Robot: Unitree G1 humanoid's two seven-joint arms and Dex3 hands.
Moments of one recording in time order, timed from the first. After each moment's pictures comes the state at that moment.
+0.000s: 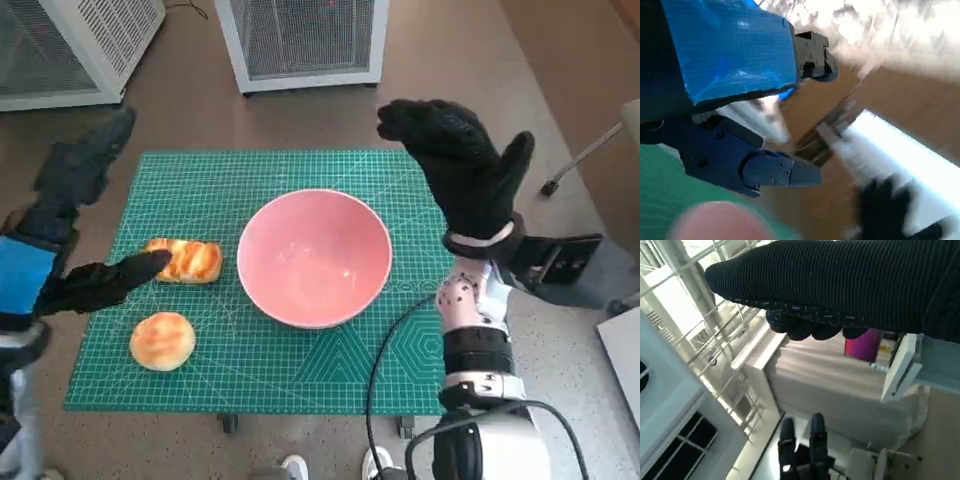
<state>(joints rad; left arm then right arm) -0.16 0.75 0.38 -0.57 -0.06 0.20 -0.42 -0.92 0.02 -0.39 0.87 0.52 -0.65 1.05</state>
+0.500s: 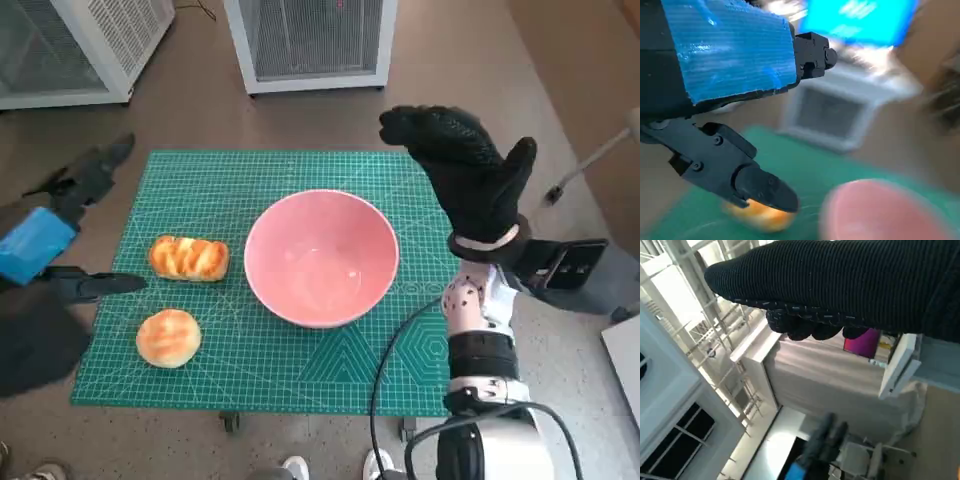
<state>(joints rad) -0.29 1.06 0.08 -0.58 0.22 0.73 -0.56 -0.90 0.00 -0.36 0.84 0.52 -0.63 1.03</state>
